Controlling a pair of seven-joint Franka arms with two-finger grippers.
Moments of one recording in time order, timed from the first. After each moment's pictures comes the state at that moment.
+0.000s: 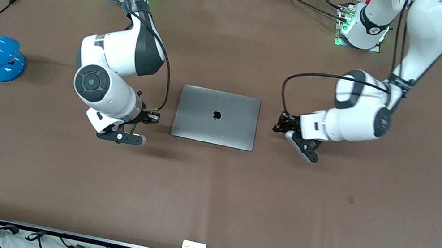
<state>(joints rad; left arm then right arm) 0.20 0.45 -0.57 -1.89 -0.50 2.25 0.48 0.57 0.58 -0.23 -1.42 0.22 1.88 0.30</state>
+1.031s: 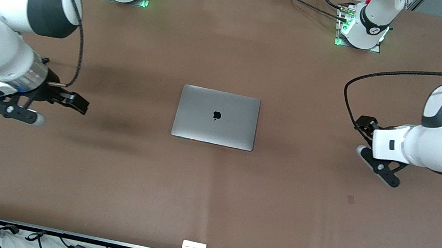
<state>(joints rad) 0.32 0.44 -0.56 -1.43 0.11 1.46 0.28 0.55 0.39 -0.48 -1.42 0.21 1.80 0.22</state>
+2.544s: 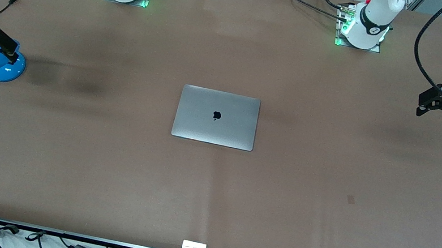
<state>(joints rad) -0.10 -0.06 0.05 -1.72 0.03 1.71 0.05 0.02 0.04 -0.05 -1.65 -0.01 1.74 -0.02</state>
